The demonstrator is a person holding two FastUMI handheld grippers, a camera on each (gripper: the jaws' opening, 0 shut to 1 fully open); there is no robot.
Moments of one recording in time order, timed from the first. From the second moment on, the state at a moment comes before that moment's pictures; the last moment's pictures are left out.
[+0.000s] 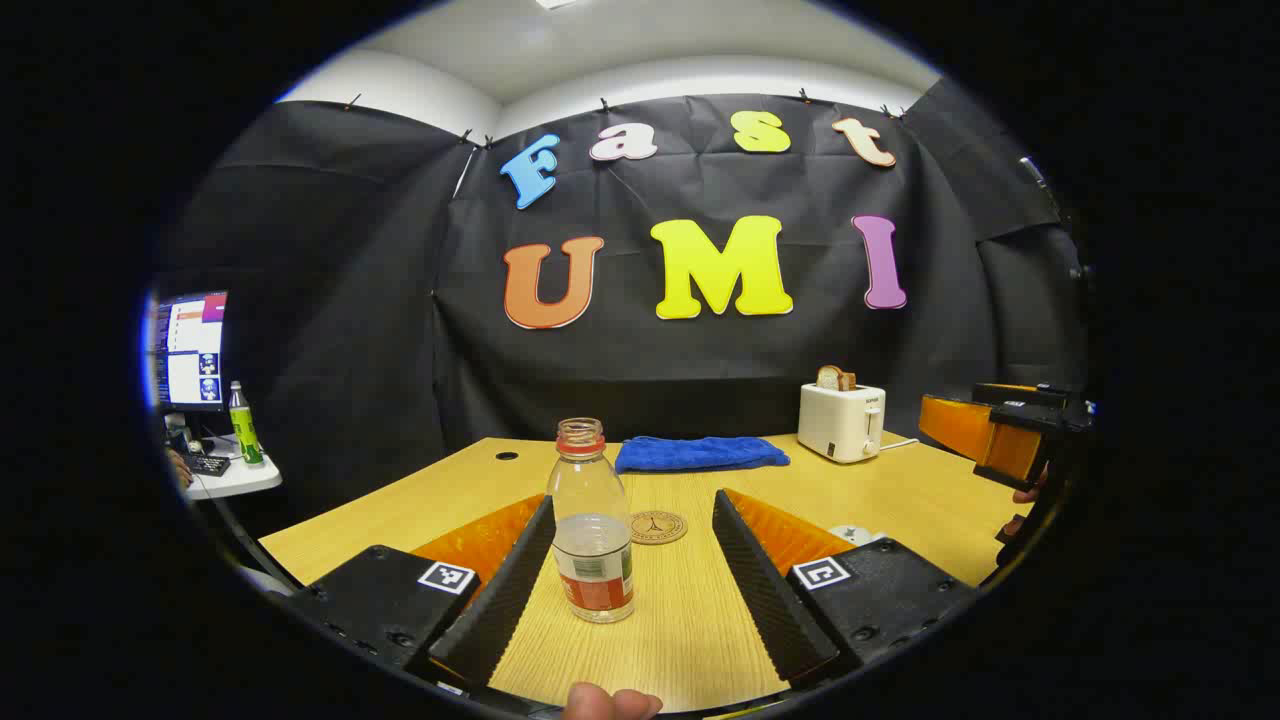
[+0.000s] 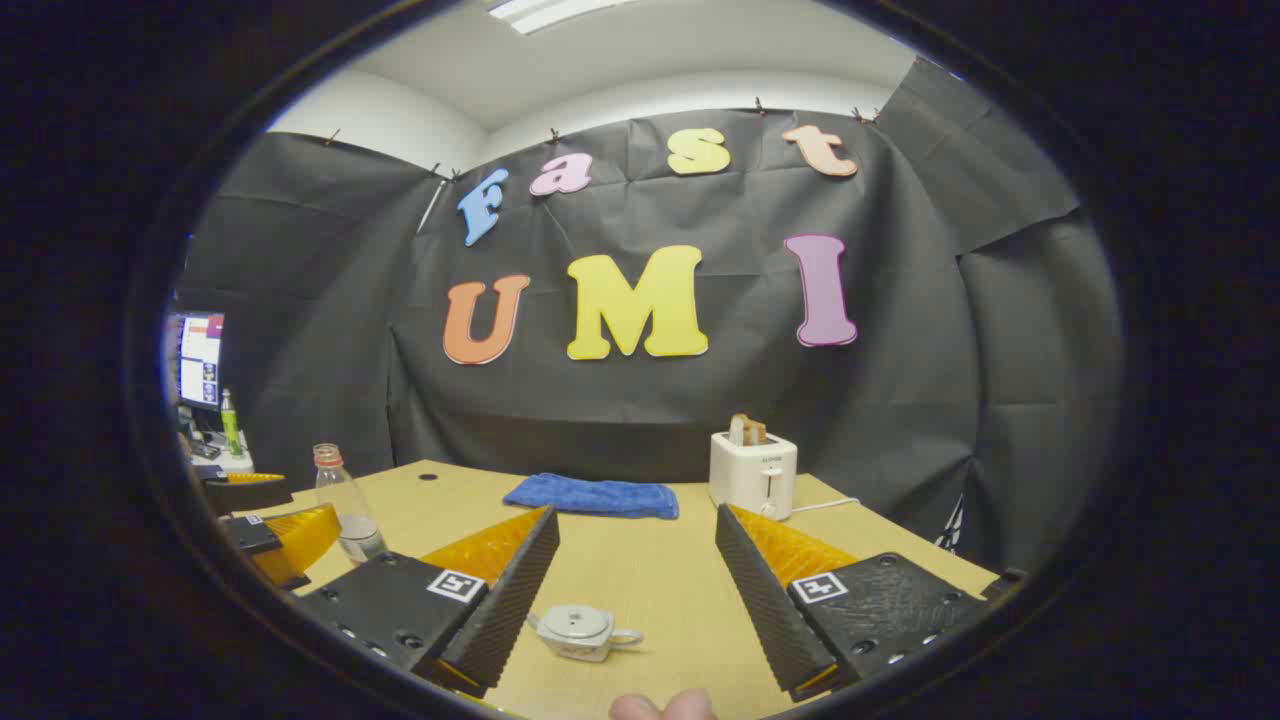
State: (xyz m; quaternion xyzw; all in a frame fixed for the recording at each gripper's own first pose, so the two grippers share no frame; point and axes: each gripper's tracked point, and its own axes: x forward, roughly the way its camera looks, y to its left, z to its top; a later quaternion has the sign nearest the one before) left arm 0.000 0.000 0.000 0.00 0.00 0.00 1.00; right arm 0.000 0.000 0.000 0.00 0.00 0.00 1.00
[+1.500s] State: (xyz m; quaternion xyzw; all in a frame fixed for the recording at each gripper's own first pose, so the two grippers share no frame) left arm -0.004 0.028 -0.008 0.02 0.00 0.02 1.00; right arm 0.047 0.029 -0.098 0.00 0.09 0.01 1.00
